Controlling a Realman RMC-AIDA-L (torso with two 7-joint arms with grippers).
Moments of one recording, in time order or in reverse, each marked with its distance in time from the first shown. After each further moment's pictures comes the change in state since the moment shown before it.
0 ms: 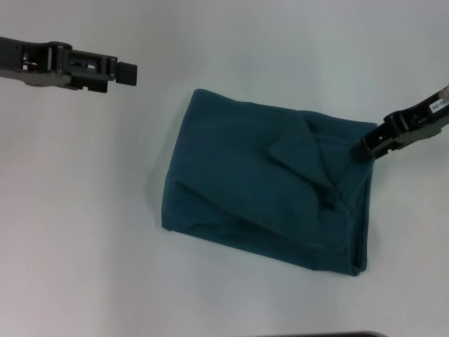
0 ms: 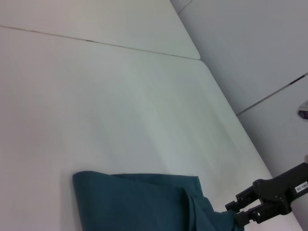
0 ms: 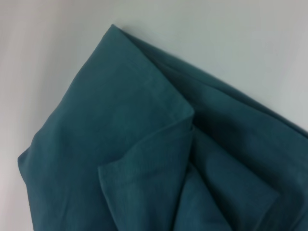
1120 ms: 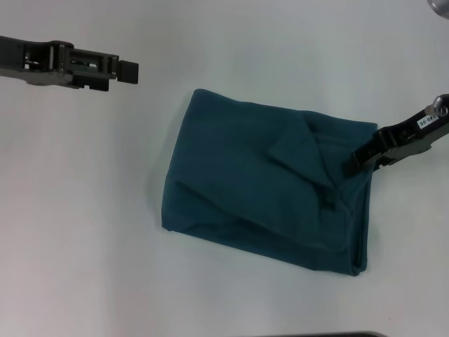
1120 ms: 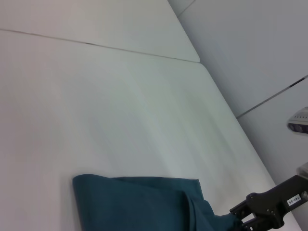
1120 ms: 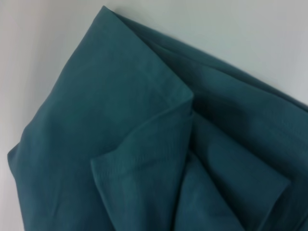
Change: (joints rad) left arm 0.002 -0.005 0.000 0.000 -0.002 -0.010 0.003; right arm -0.005 0.020 -0.017 0.048 -0.010 0.040 0.018
